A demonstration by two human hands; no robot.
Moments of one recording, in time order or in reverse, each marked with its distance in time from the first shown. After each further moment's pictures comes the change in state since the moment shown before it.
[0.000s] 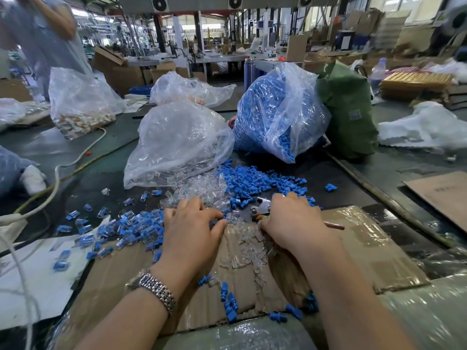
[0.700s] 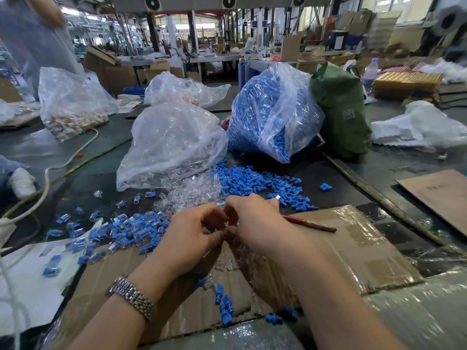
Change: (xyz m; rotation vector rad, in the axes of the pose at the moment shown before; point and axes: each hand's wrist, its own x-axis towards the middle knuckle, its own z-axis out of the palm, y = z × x) left_hand 0.001 0.004 -0.025 -0.525 -0.247 0.091; right_hand 0.001 -0.029 0.007 0.191 0.061 -0.389
